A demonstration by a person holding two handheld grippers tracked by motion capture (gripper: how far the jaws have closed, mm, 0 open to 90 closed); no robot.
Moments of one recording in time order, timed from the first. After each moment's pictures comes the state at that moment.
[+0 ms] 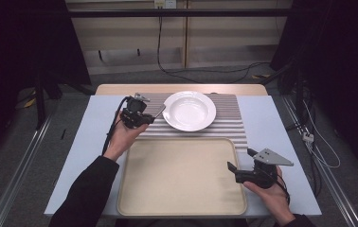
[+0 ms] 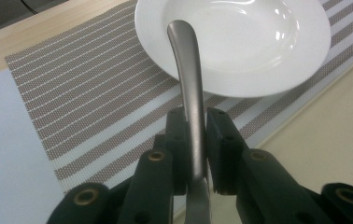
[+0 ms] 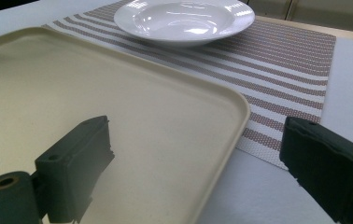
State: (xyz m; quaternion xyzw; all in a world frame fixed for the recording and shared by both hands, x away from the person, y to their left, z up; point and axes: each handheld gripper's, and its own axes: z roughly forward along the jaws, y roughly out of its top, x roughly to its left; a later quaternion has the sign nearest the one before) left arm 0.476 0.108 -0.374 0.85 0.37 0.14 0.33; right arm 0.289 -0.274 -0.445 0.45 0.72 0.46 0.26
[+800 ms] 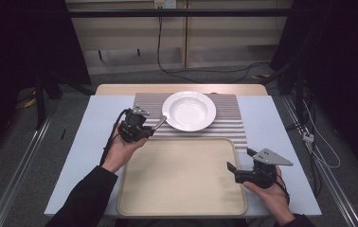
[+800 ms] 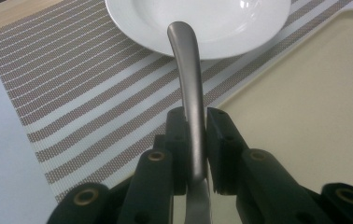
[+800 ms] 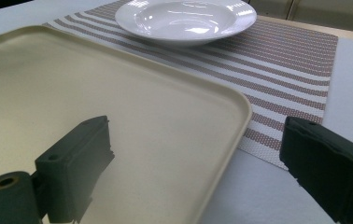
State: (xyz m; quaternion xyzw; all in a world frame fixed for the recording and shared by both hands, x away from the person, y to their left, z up) left arm 0.430 0.111 -0.376 0.86 0.36 0.13 0.34; right arm 0.289 -0.273 -0.445 0.45 0.72 0.46 0.26
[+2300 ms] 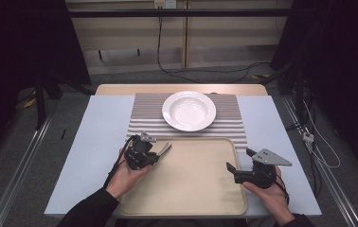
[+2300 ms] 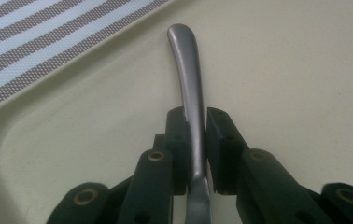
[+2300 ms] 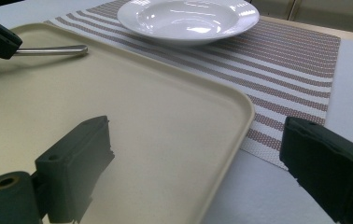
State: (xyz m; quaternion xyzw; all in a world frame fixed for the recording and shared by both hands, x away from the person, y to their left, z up) left arm 0.379 0.098 -0.426 0.88 0.37 0.08 0.30; right arm 0.289 -0.272 -0.445 0.44 0.73 0.45 0.27
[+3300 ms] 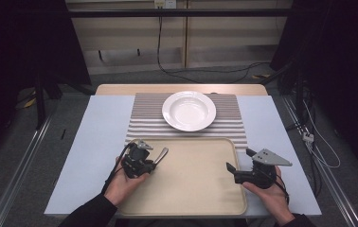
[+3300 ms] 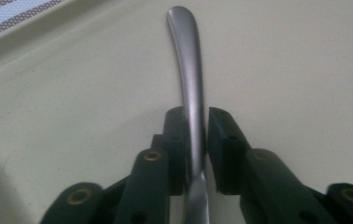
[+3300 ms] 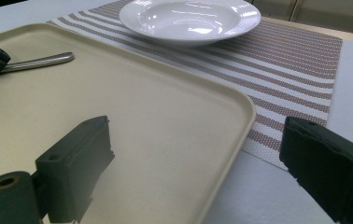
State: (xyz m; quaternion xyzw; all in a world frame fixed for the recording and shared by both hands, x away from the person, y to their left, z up) left arm 0.364 0.110 -0.437 0.88 0.38 0.07 0.29; right arm 0.289 -0.272 -0.445 0.44 0.73 0.46 0.26
